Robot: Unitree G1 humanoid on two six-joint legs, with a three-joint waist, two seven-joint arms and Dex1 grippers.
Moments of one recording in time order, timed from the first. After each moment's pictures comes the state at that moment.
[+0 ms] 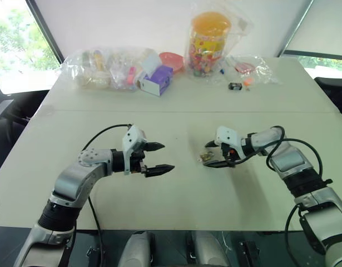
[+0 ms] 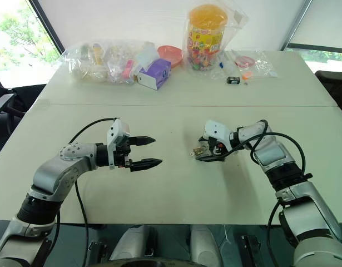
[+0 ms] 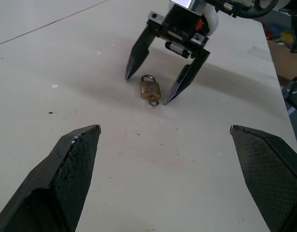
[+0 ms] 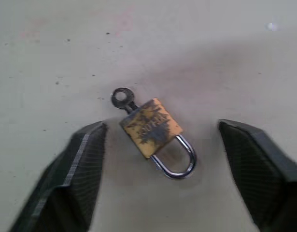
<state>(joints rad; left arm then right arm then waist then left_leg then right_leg) -0.35 0.55 -0.12 -0.25 -0.49 0.63 -0.95 -0.64 -0.70 0.34 0.33 0.08 0.23 1.23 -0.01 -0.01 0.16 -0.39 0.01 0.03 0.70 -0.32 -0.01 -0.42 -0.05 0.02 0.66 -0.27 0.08</state>
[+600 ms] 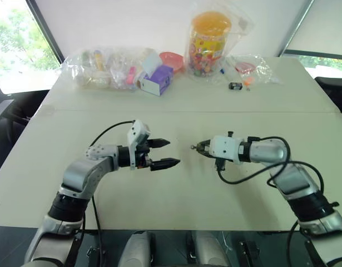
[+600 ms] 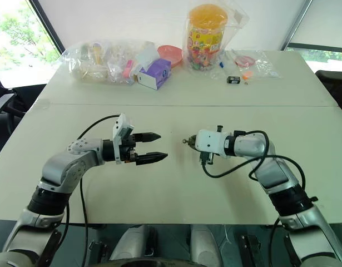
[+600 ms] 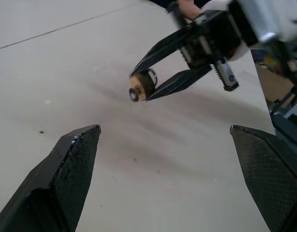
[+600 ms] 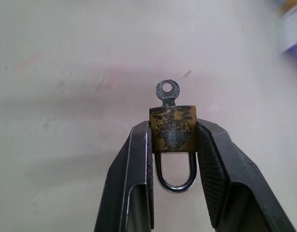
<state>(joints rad) -0.46 0.47 -0.13 -0.12 -0.55 0.68 -0.96 -0.35 -0.73 0.21 -0.18 -0.18 -0.05 0.82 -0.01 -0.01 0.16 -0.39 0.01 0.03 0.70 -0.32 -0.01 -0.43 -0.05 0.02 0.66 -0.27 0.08</state>
